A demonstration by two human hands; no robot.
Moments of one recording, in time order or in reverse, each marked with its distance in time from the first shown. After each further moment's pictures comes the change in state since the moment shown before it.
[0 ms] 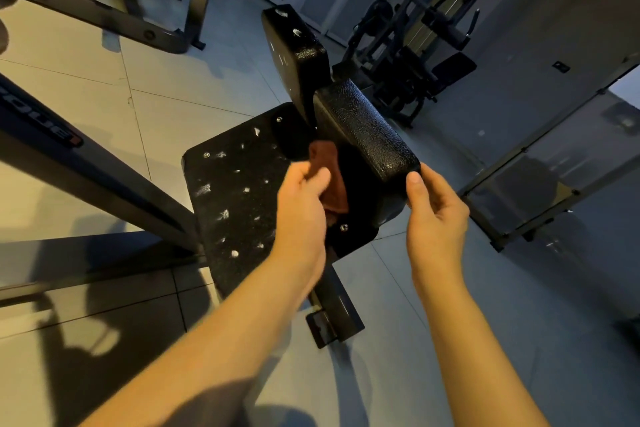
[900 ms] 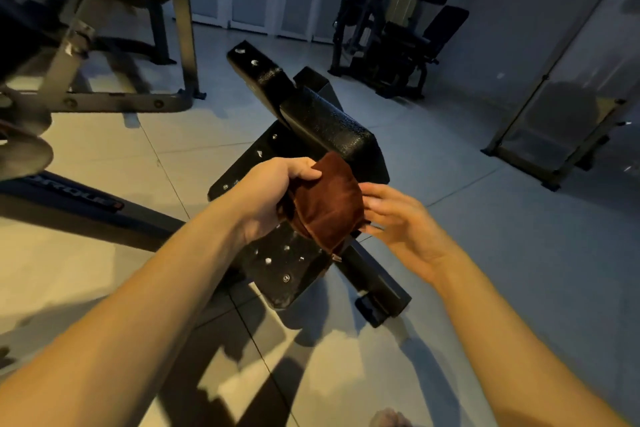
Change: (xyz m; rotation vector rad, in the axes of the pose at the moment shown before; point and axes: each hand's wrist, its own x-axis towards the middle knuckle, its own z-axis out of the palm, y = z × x) left_hand -0.014 0.082 -0.003 0.662 -0.494 -0.278; right_hand -0.033 0.024 -0.037 0.589 -0.564 0.484
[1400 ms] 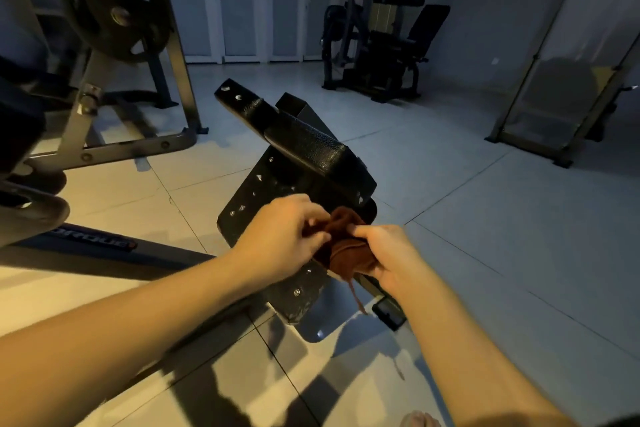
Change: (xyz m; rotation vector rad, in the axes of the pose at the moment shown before) left_hand -0.019 -0.021 0.021 1.274 0.135 0.586; right_hand -0.013 0.014 0.034 0.114 0.479 0.303
